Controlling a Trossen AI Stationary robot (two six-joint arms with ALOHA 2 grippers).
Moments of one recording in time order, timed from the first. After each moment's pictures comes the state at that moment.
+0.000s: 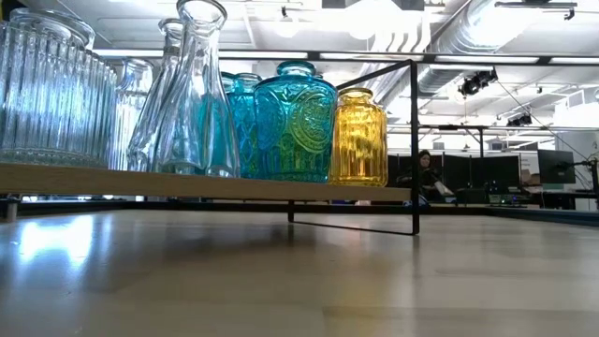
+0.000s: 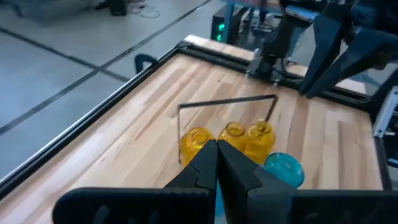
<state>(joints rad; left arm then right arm) -0.66 0.99 1.25 -0.99 -0.95 -0.72 0.34 2.03 2.34 -1.18 0.49 0.63</state>
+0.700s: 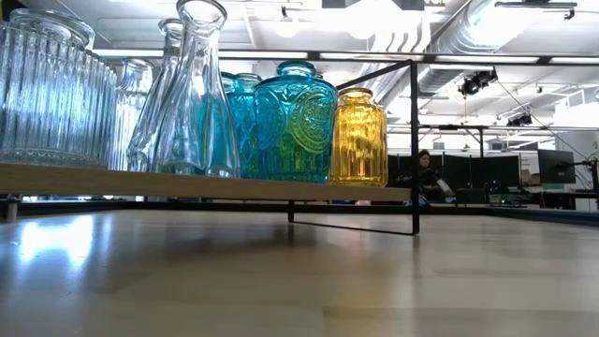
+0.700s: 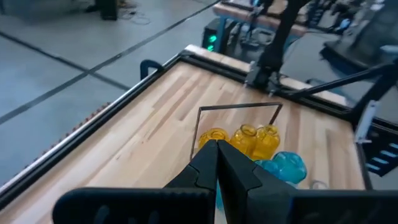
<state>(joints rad) -0.72 0.74 1.24 -1.18 -0.97 -0.75 0.07 1.78 2.33 -1.22 0.39 0.47</state>
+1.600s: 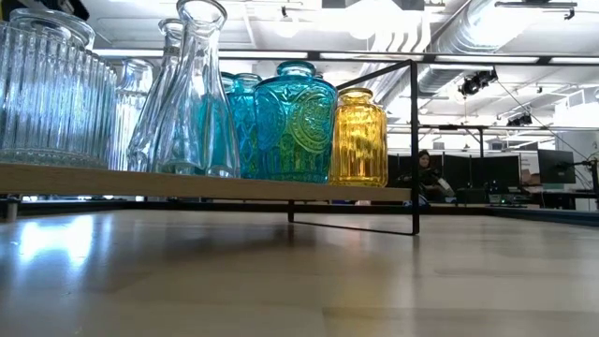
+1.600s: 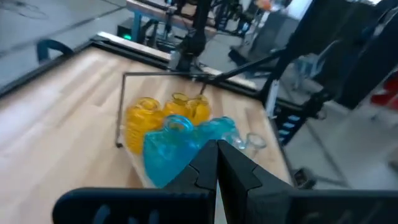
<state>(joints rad) -0.81 0.27 0.72 -0.76 -0.76 -0.54 0.65 1.44 2.33 -1.57 0.98 0.74</state>
